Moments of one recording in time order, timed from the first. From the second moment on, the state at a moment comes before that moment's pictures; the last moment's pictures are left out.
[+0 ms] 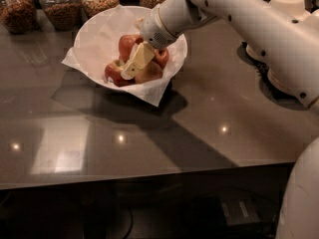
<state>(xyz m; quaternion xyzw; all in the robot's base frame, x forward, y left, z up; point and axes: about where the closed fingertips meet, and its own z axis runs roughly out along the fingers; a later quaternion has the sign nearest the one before) 0.662 0.069 0.917 -0.63 0.65 0.20 0.38</state>
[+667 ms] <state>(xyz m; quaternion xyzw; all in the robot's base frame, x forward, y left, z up) 0.662 0.070 0.906 -0.63 0.65 0.20 0.37</state>
